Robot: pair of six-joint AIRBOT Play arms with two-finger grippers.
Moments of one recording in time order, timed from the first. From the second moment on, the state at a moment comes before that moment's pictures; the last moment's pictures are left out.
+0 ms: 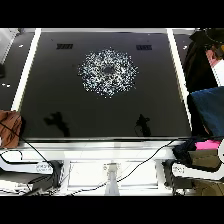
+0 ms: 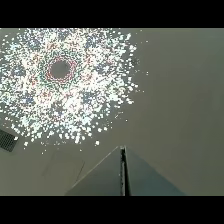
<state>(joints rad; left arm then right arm) 0.42 -1.55 1.87 1.83 -1.55 -1.48 -0.17 -1.41 2.01 -1.12 1.39 1.13</state>
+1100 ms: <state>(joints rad) 0.66 -1.86 1.68 1.89 -1.48 -1.63 -0.17 -1.41 2.01 -1.12 1.39 1.13</state>
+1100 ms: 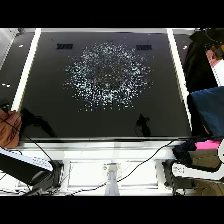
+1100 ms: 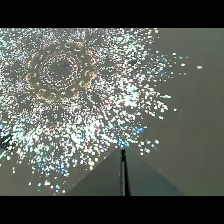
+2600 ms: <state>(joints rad) 0.07 -1.28 1.68 1.94 -0.81 -1.64 -0.17 -1.41 2.01 -1.07 1.32 1.16</state>
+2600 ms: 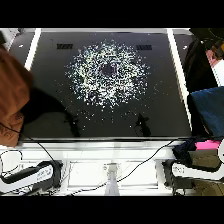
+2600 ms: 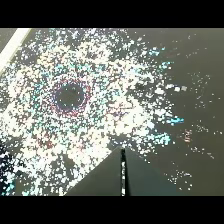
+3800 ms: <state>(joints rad) -0.86 -1.70 1.68 1.83 -0.47 -1.64 -0.17 -1.41 2.00 -1.07 1.32 1.18</state>
